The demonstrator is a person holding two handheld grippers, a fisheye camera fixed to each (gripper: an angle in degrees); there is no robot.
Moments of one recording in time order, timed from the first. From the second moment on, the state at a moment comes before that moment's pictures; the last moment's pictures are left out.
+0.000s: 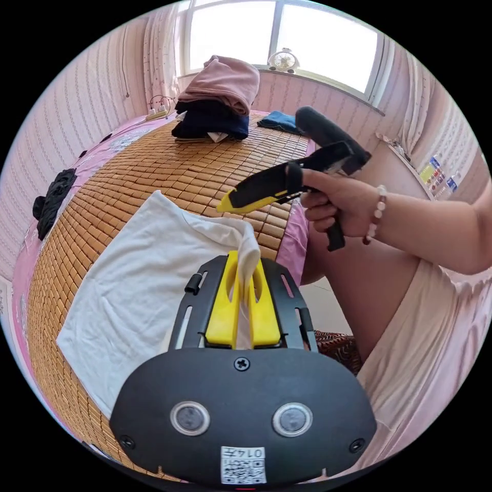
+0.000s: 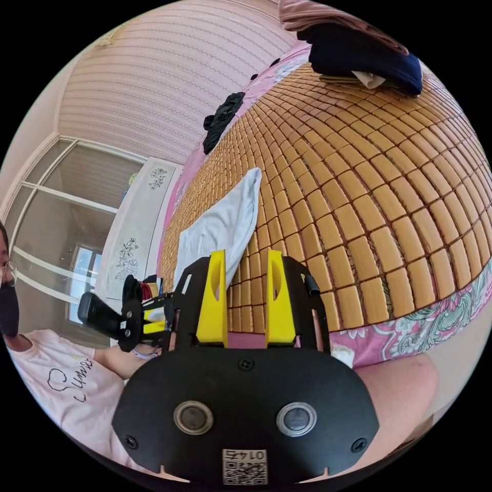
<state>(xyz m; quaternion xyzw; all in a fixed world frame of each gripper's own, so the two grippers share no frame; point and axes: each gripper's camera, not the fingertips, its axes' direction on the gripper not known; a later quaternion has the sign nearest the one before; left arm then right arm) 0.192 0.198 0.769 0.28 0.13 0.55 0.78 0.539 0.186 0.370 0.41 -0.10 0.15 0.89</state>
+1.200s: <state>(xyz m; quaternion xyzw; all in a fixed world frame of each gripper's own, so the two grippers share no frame) -0.130 0.178 0.731 0.27 0.21 0.14 0.93 0.332 -0.048 0.357 0.26 0.15 -0.03 0.95</state>
